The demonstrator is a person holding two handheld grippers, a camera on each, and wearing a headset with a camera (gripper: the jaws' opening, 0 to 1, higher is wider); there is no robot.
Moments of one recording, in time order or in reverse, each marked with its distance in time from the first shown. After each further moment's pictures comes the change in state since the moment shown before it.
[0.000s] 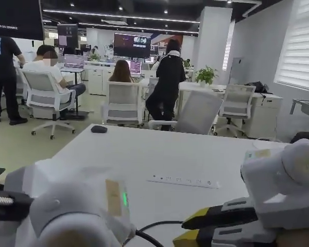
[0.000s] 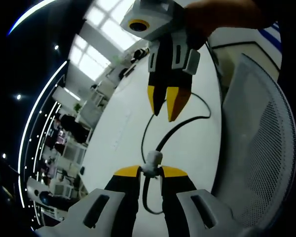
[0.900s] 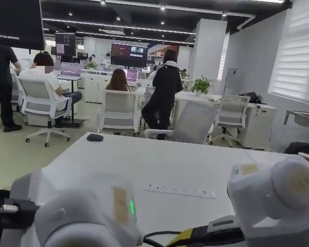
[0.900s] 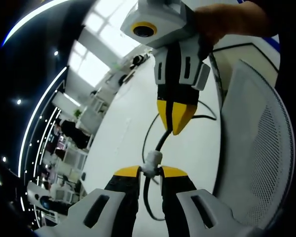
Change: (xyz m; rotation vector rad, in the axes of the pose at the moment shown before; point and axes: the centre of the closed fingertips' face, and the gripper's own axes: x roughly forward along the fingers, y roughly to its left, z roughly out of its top) left arm -0.006 0.005 0.010 0.012 -0.042 0.006; right arm -0.002 0.007 -0.015 -0.061 0.060 -0.049
